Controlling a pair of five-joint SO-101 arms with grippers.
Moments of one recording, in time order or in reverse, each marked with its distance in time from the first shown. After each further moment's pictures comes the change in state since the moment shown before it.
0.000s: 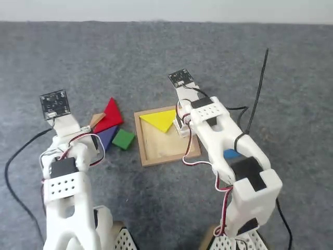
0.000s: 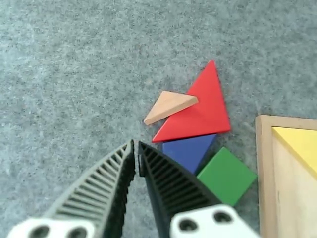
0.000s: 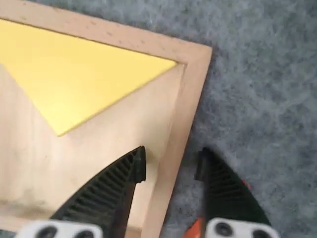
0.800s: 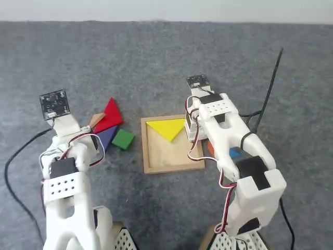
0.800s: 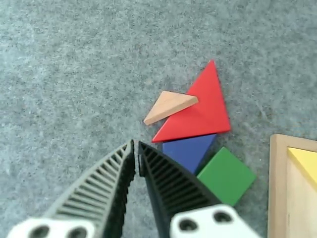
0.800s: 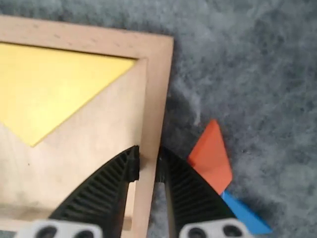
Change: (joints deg) left arm 0.0 0.0 0.0 0.0 0.0; right arm 4.2 0.0 -0.6 11.8 -7.7
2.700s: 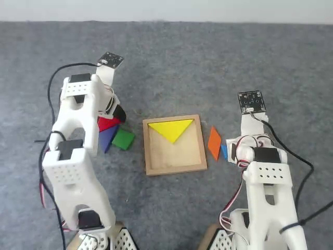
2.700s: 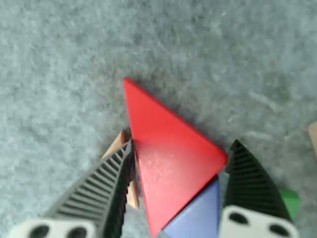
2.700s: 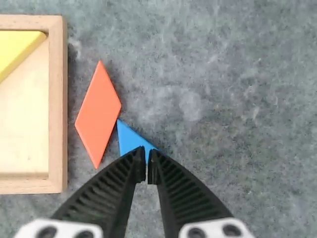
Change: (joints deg) left arm 7.9 80.8 -73.7 25.8 -31.9; right arm 19.7 -57.4 45.6 -13.1 12.7
